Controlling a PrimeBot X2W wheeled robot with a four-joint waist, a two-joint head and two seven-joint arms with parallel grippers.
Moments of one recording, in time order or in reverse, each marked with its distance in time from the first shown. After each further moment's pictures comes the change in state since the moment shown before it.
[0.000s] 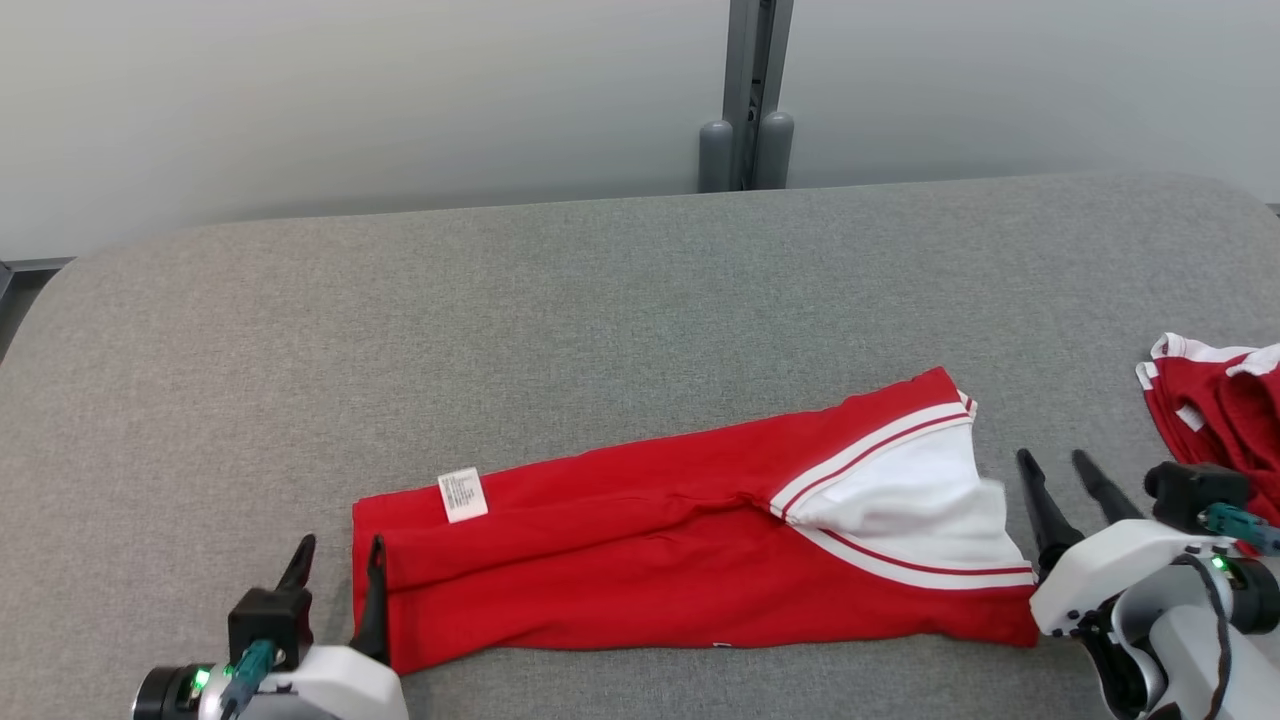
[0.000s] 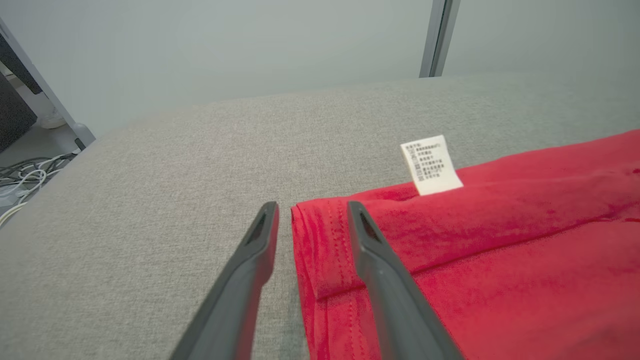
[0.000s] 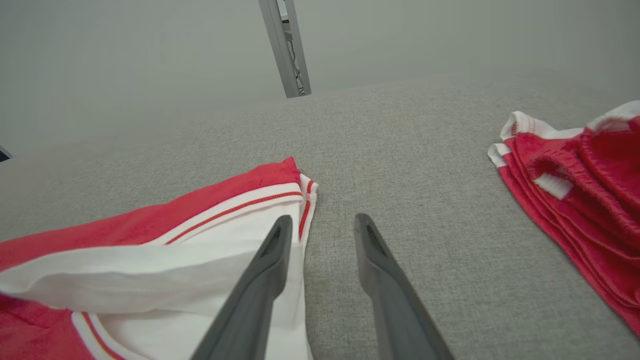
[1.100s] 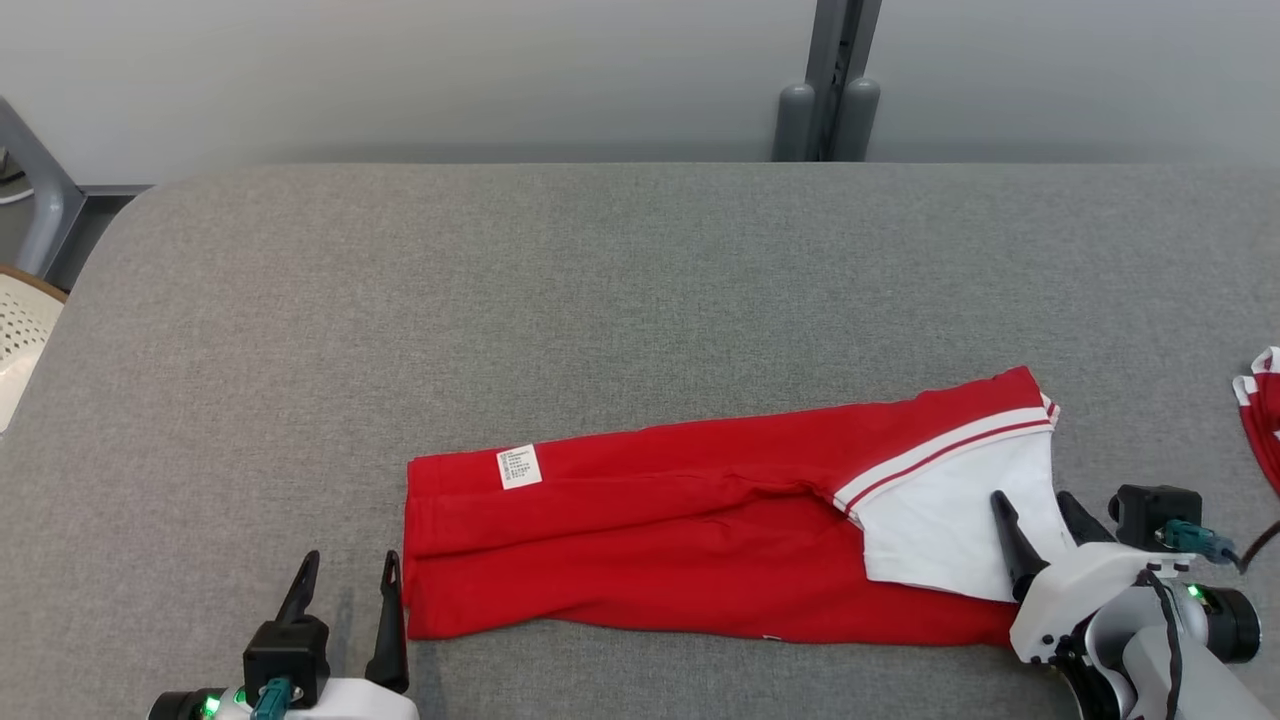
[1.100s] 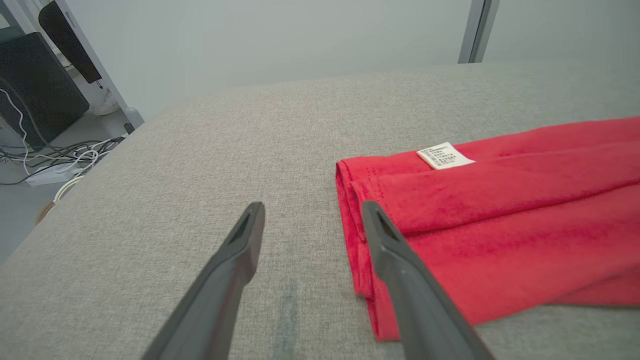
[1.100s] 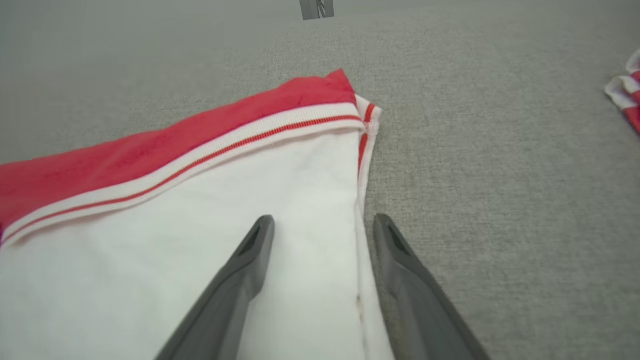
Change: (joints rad) left arm 0.125 -0.060 0.080 -0.161 0.116 0.016 0.000; right arm -0.011 0.065 -0.092 0.109 -0.142 0.000 0.009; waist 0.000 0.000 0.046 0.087
